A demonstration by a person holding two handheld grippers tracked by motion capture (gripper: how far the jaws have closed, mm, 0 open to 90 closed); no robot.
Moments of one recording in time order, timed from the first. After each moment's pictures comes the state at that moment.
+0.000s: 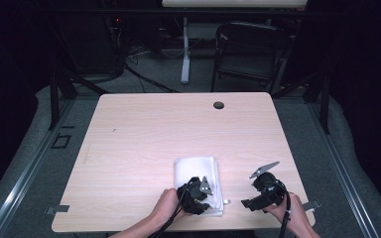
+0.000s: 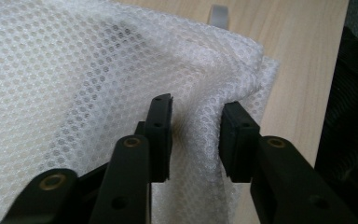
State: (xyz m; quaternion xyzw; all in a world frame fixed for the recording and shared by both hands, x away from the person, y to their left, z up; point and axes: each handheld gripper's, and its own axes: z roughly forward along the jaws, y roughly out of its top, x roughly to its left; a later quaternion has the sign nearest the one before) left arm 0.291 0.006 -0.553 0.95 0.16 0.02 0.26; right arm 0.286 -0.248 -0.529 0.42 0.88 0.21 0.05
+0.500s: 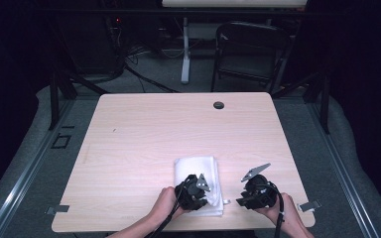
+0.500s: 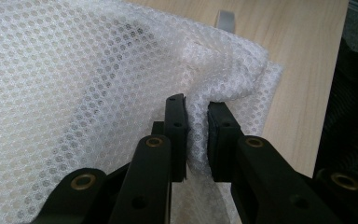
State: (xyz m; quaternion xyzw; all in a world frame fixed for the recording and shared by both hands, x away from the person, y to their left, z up) left arm 0.297 0.012 -0.553 0.95 0.17 0.01 0.27; right arm 0.282 -0.226 -0.528 0.38 0.90 0.23 0.03
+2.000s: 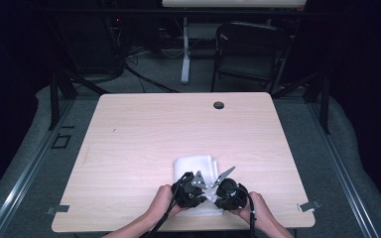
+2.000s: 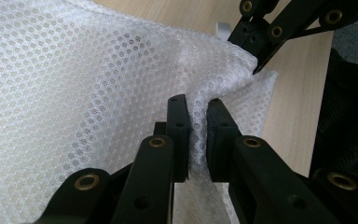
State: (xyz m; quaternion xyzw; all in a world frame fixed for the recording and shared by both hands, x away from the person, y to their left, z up) left arm 0.298 0.021 -0.543 0.94 0.17 0.02 0.30; right arm 0.289 -0.155 -0.553 0.32 0.92 0.21 0.00
